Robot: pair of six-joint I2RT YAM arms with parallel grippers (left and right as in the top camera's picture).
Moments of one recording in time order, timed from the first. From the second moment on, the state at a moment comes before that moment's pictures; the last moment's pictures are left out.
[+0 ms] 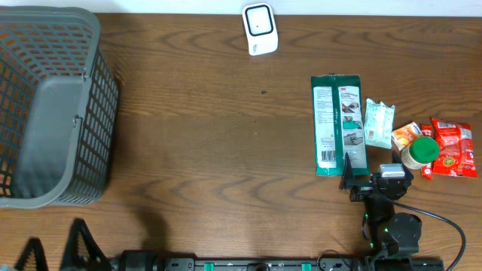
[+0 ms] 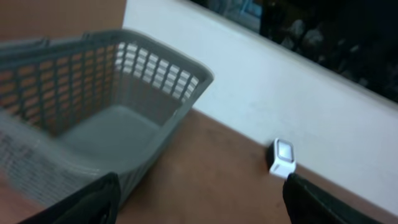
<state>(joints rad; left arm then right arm) -0.03 0.24 1.33 -1.23 -0.24 -0.43 0.04 0.01 0.01 -0.07 0.02 -0.06</state>
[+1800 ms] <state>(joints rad) -0.02 0.01 0.01 0.05 0.02 -0.42 0.04 0.01 0.01 -0.07 0.02 -0.06</state>
